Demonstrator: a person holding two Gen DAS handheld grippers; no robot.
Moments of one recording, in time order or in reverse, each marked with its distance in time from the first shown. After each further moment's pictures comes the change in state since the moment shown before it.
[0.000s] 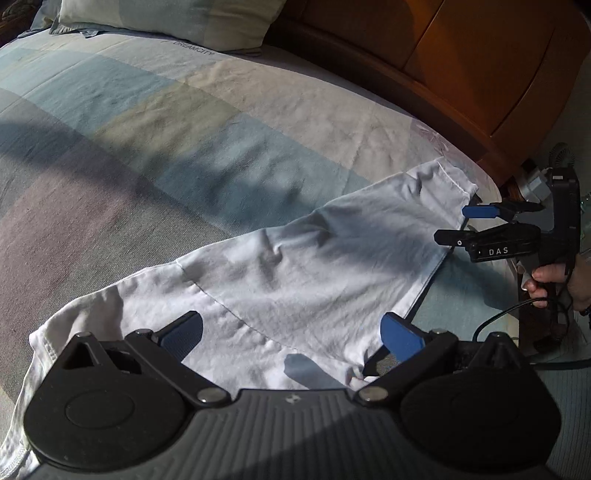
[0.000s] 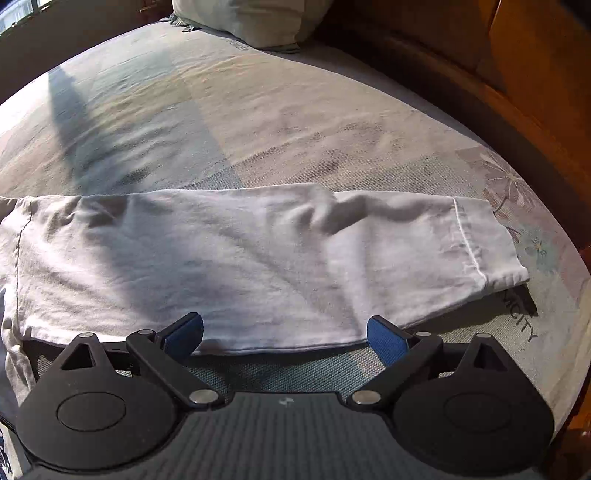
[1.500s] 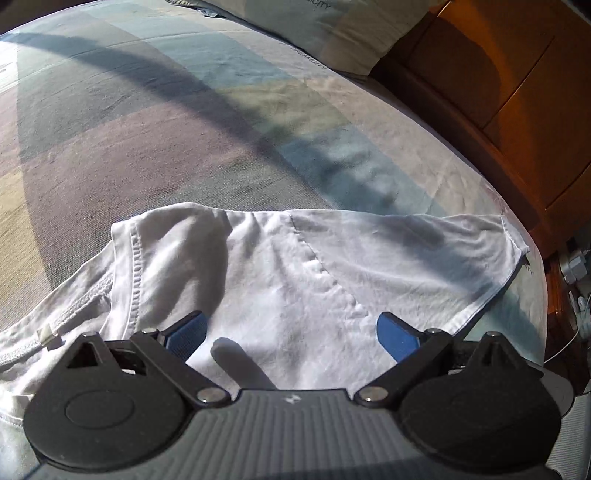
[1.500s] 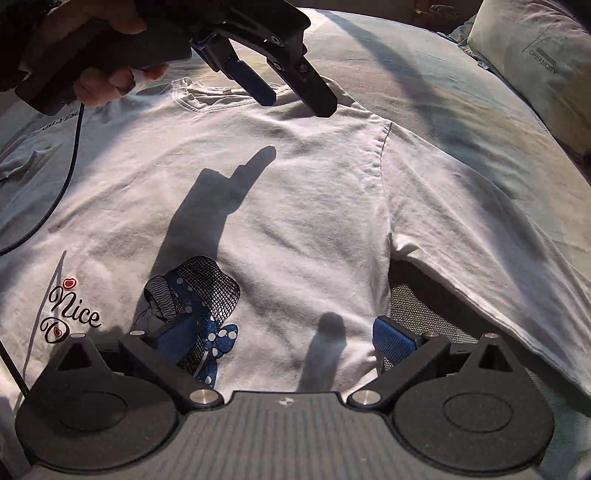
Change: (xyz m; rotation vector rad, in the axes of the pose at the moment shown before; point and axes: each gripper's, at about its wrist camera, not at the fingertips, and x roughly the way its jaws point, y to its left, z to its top) left arm -0.021 0.064 -0.066 -0.287 -0.136 0.161; right arm -0.057 0.207 -0.092 -0.622 0.041 0.444
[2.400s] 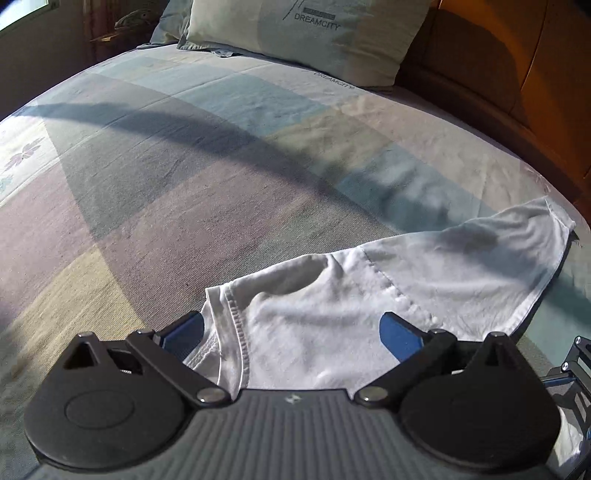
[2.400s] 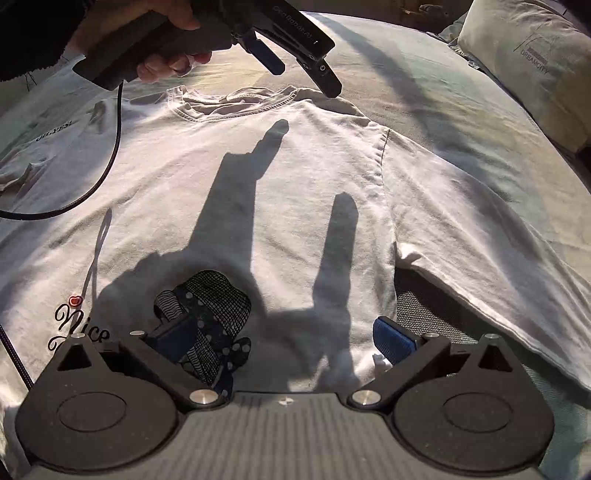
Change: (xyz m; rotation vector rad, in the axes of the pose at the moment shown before) left arm -0.054 0.009 0.003 0.179 -0.034 0.193; right arm -0.007 0.013 0.012 -0.006 -0.033 -0.004
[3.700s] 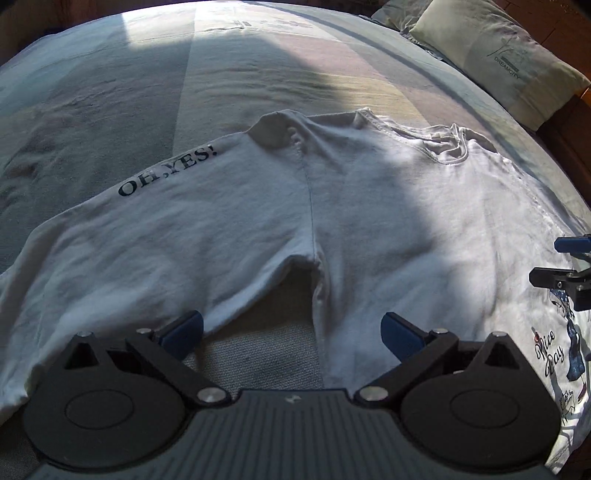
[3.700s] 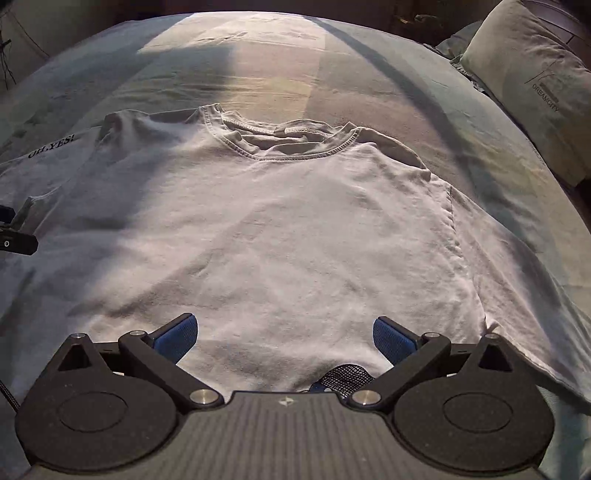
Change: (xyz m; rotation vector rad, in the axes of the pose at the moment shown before) left arm -0.169 0.102 -0.320 -0.577 0.003 0.243; right arm 0.024 0.112 0.075 0.043 0.022 -0.084
